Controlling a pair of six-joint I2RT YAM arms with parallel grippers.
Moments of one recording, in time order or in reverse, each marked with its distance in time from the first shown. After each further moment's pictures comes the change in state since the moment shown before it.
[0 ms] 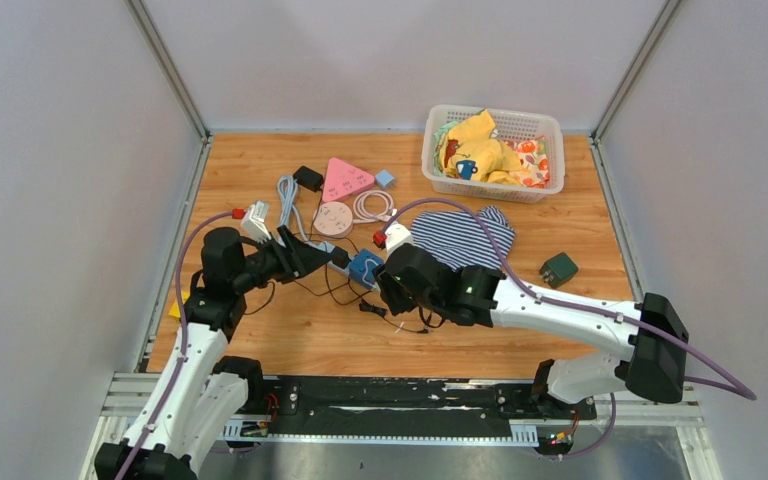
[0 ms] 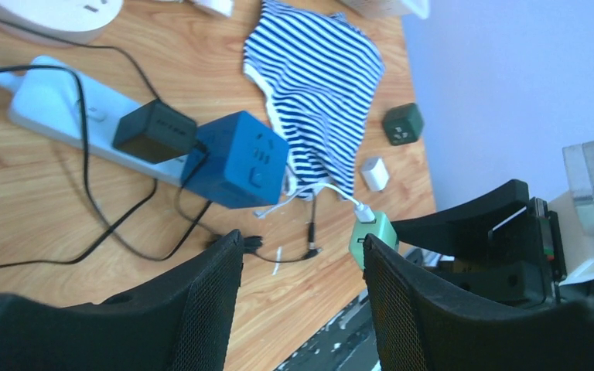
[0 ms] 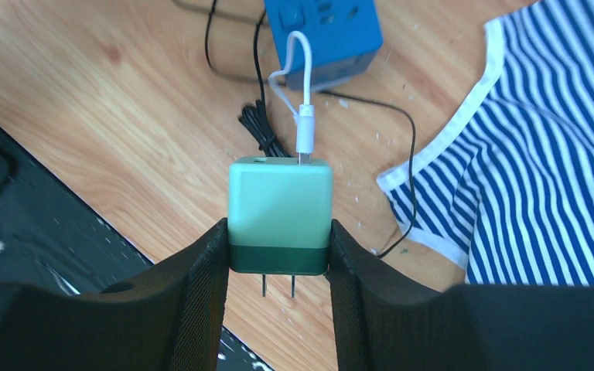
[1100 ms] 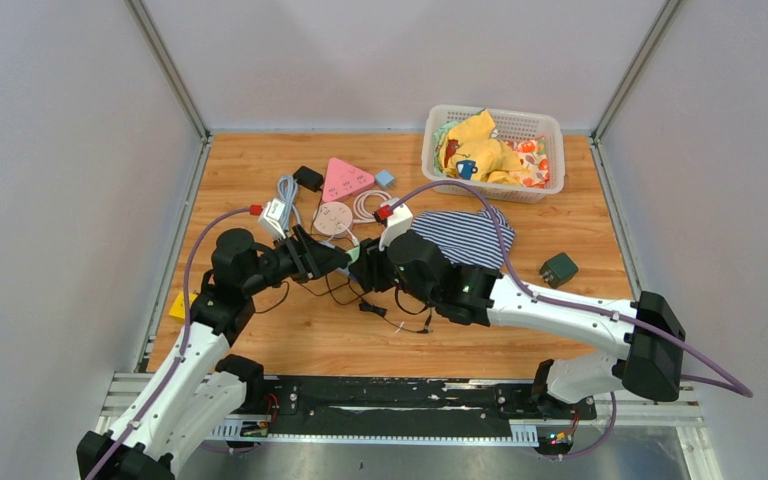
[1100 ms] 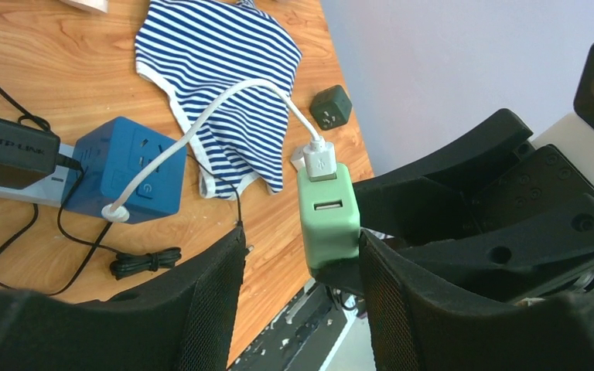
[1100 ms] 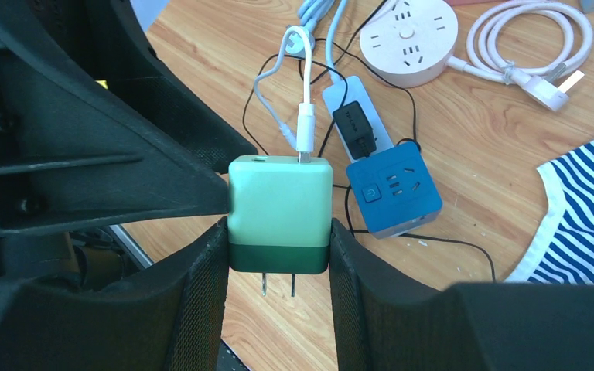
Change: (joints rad) left arm -0.192 -0.003 0.008 0.155 -0.041 -0.142; right arm 0.000 0.013 0.033 0.362 0.039 0.133
